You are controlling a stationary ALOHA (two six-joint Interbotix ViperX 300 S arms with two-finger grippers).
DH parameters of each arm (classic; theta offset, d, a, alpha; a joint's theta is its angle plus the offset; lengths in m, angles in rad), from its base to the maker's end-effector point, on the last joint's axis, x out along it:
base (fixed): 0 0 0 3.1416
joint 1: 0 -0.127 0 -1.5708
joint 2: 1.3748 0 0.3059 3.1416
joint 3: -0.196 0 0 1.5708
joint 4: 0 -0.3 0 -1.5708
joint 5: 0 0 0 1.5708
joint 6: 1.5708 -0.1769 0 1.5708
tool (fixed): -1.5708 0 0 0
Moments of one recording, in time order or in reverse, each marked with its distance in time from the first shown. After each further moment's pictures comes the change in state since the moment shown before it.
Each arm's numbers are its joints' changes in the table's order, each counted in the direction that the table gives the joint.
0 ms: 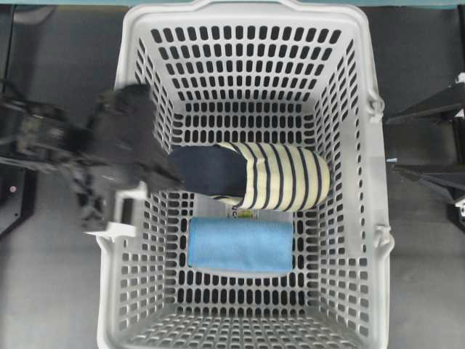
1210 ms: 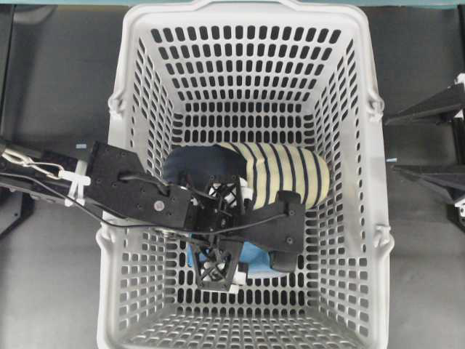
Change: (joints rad) left arm 0.091 -0.555 -0.247 -0.002 0.058 0.097; right arm 0.000 0.000 0.006 -0.002 0.000 0.000
